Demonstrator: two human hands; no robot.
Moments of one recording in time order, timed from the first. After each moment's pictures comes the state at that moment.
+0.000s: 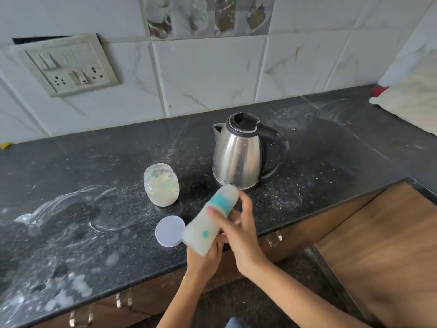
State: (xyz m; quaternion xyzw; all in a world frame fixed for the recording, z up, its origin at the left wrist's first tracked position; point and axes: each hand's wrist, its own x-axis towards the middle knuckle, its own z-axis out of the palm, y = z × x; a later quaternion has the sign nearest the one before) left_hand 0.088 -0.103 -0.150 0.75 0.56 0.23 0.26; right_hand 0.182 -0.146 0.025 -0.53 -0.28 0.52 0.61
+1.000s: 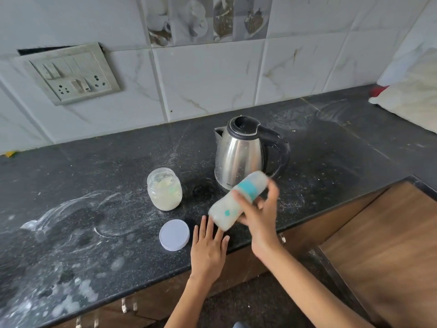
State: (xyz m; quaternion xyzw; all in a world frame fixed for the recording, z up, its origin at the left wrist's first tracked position) left_hand 0.093 -0.108 -0.120 0.81 0.53 0.21 0.14; right_hand 0.210 -0.131 0.043 -0.54 -0.24 0.45 0.67
